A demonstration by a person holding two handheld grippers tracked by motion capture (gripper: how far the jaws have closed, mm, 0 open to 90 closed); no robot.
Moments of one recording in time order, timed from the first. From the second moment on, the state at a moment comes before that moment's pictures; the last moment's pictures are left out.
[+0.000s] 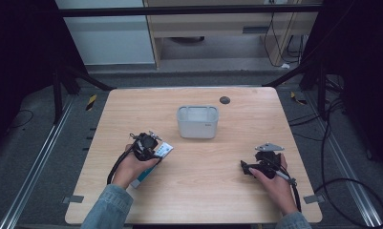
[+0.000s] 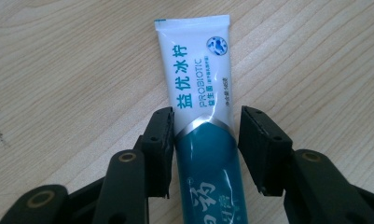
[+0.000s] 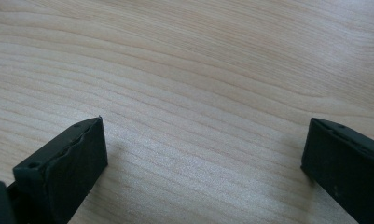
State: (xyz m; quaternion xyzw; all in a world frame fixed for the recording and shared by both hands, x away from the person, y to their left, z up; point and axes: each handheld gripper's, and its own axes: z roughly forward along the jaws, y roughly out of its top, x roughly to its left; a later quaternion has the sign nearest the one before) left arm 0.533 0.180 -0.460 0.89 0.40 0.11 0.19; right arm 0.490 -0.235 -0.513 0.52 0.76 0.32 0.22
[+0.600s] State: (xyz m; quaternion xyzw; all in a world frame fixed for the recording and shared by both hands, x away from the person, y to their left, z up) left arm 0.537 0.177 -0.465 0.89 0.40 0.11 0.18; right arm 0.490 -0.235 -0.513 0.52 0.76 0.32 0.22
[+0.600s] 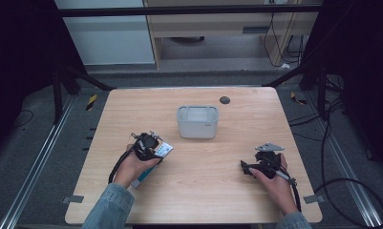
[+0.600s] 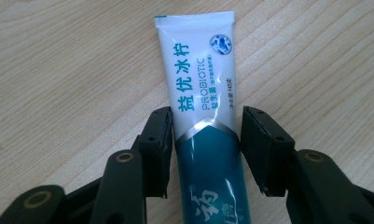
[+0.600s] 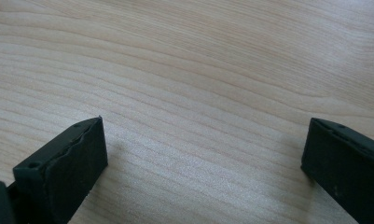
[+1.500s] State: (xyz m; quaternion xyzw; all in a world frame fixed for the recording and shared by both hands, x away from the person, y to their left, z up) left arm 0.533 0.166 -0.465 0.91 0.38 0.12 0.16; right arm 0.490 -0.235 -0.513 0.52 0.76 0.32 0.22
